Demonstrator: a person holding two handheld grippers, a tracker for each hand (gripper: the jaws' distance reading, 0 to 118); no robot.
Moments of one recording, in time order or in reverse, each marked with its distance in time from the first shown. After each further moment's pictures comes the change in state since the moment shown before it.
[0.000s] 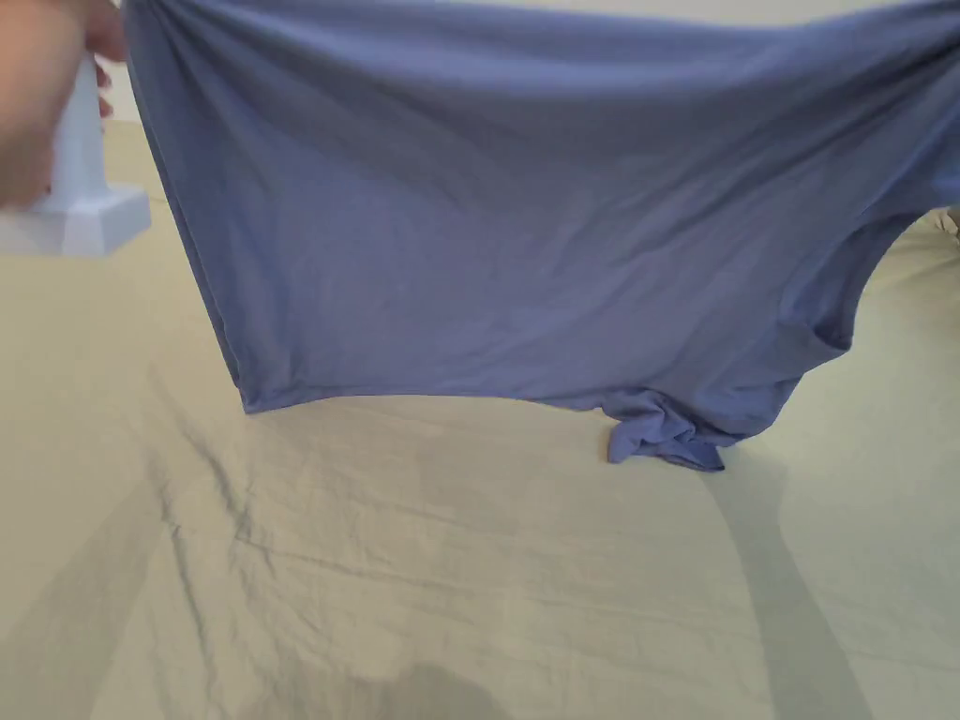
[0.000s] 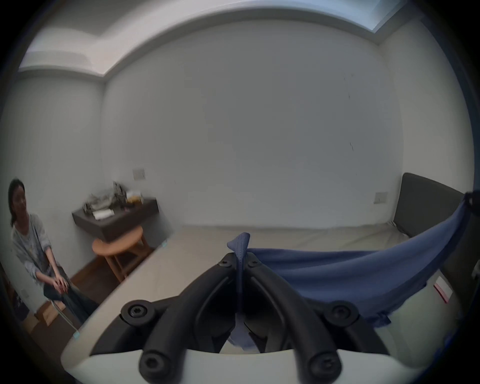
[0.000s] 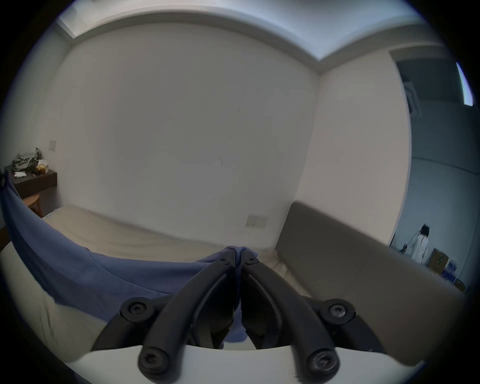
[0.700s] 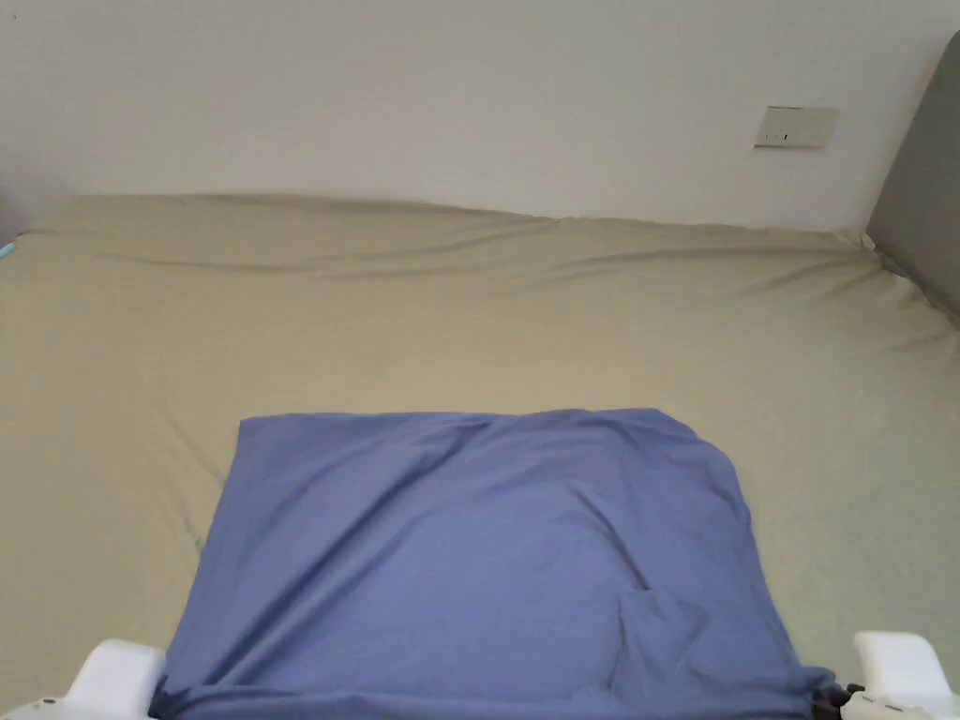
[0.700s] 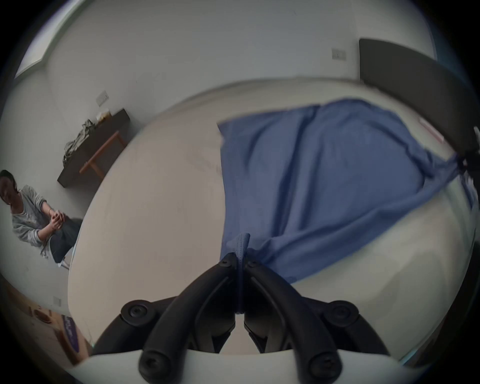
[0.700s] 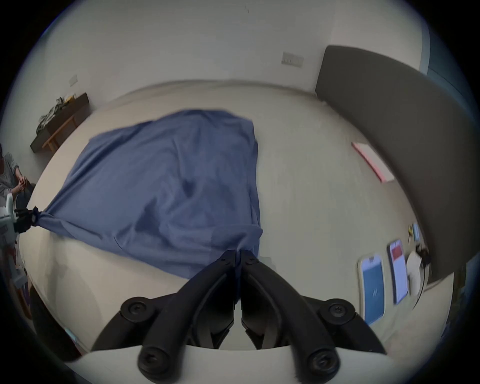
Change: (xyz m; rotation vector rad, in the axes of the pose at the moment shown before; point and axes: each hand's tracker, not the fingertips) left arm -0.036 -0.420 0.193 -0.589 -0.067 -0.344; right arm 0.015 -0.387 0.226 -0.733 0.287 -0.049
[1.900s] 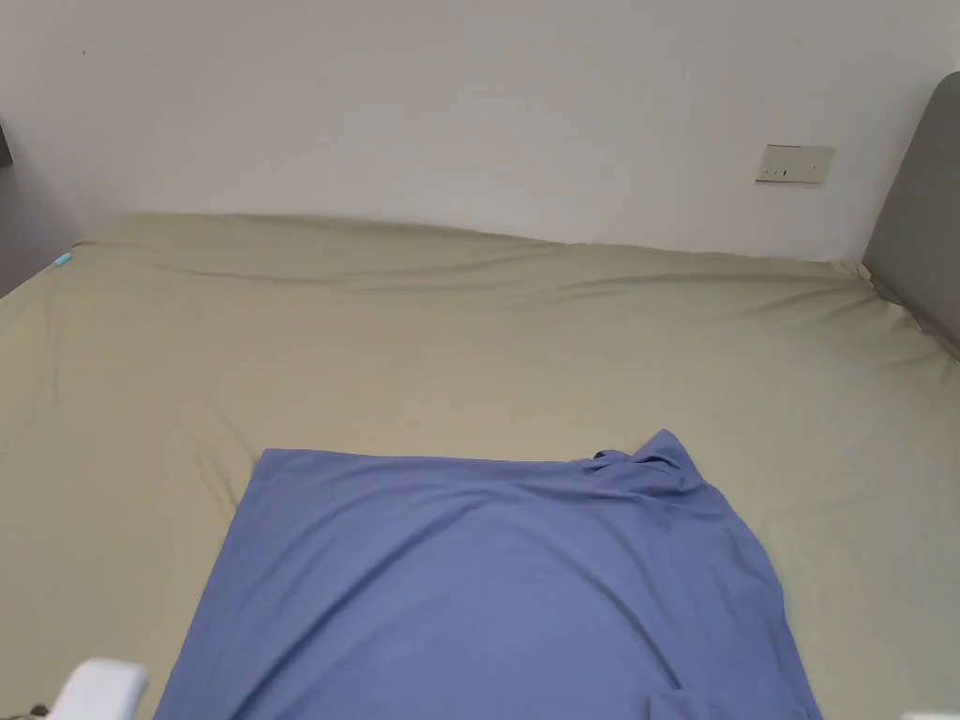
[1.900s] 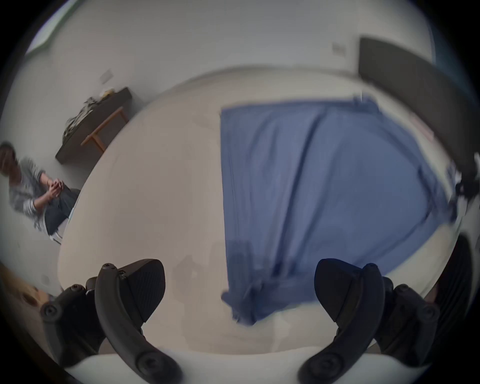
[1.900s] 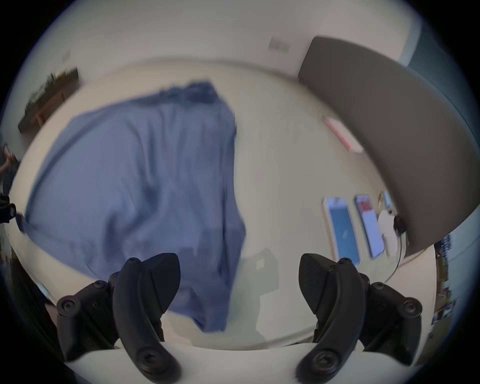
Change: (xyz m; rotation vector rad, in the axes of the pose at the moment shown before) left arm -0.026 -0.047 0.066 0.059 -0.087 0.164; right arm 0.001 -0.068 0.062 0.050 -0.135 0.009
